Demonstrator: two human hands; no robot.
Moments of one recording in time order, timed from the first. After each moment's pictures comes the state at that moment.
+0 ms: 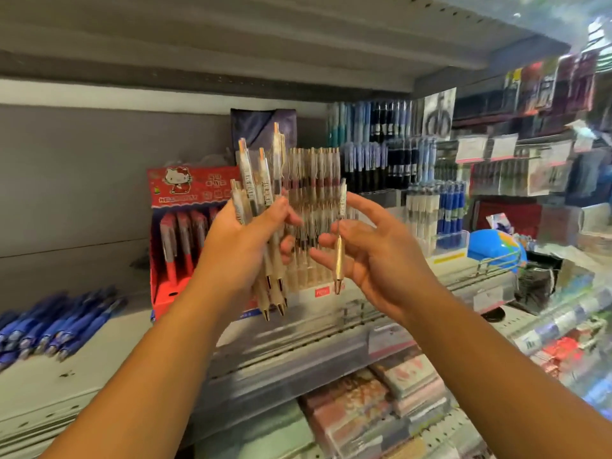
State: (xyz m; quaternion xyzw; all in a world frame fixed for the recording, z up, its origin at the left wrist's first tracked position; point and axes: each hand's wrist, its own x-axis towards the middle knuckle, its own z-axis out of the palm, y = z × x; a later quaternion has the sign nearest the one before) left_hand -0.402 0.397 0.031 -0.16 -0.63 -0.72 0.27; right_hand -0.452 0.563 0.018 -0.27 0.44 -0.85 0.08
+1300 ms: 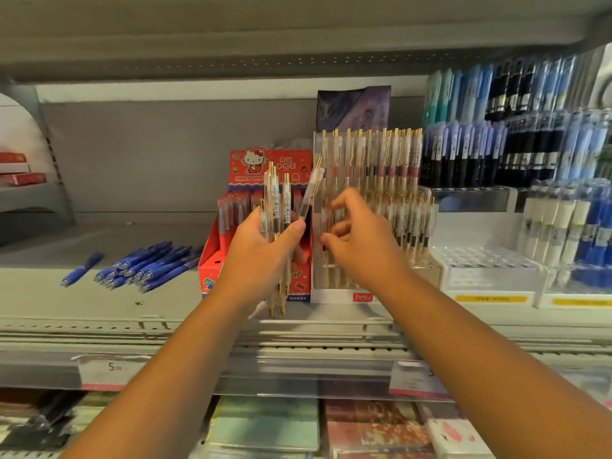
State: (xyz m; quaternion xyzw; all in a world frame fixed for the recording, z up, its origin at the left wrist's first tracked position) left_hand -0.424 0.405 -0.007 0.08 -0.73 -0.51 0.45; right_hand -0.555 0.504 -0.003 -0.49 0.72 -0.48 -0.14
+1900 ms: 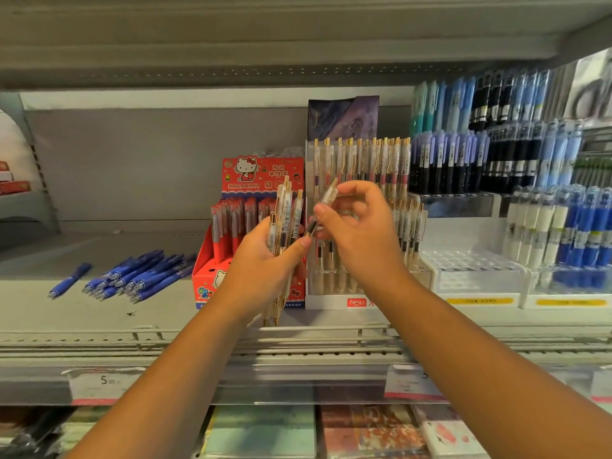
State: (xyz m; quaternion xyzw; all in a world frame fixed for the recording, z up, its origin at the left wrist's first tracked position) left_hand -0.427 0.405 -0.008 0.02 -0.76 -0.51 0.41; right_hand -0.531 0.511 0.013 -0.44 0.51 -0.74 -0.03
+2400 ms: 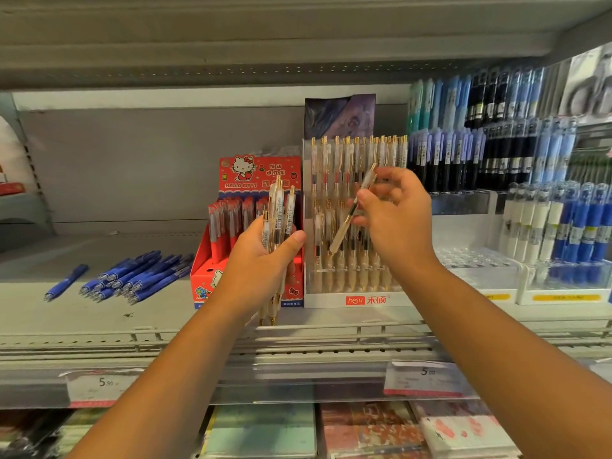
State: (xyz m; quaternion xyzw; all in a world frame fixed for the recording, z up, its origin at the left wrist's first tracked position) left_hand -0.430 0.398 -0.011 0.09 -0.76 -0.49 0.42; right_hand -0.563 0.527 0.025 -0.35 0.55 -0.75 -0.12
